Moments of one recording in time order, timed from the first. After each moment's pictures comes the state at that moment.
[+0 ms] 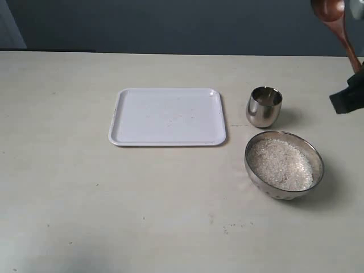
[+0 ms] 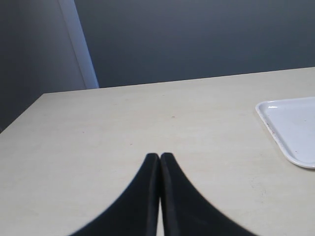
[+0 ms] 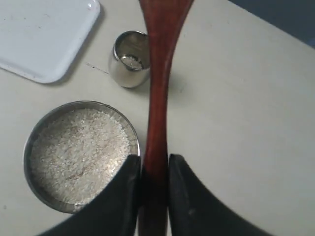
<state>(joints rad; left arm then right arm) -0.09 0.00 0.00 0.03 0.23 0.07 0.59 1.02 -0.93 -0.36 0.91 0.10</state>
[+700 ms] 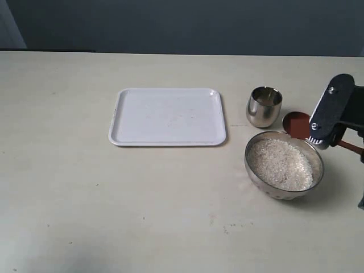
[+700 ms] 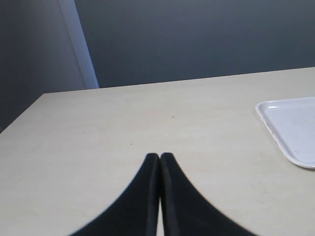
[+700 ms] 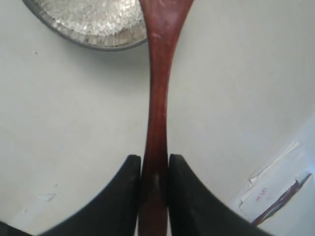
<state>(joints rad) -0.09 0.00 0.00 0.03 0.23 0.07 0.76 1.16 -0.79 -0.51 1.21 -0.19</state>
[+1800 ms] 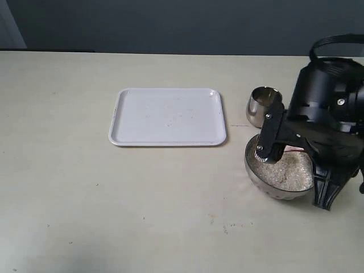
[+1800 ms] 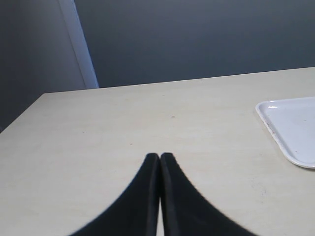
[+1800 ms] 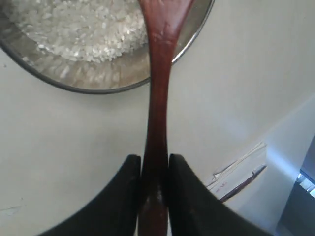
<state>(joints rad) -0.09 0.00 0.00 0.03 0.23 0.07 0.88 1.51 -0.84 -0.67 1.22 -0.03</state>
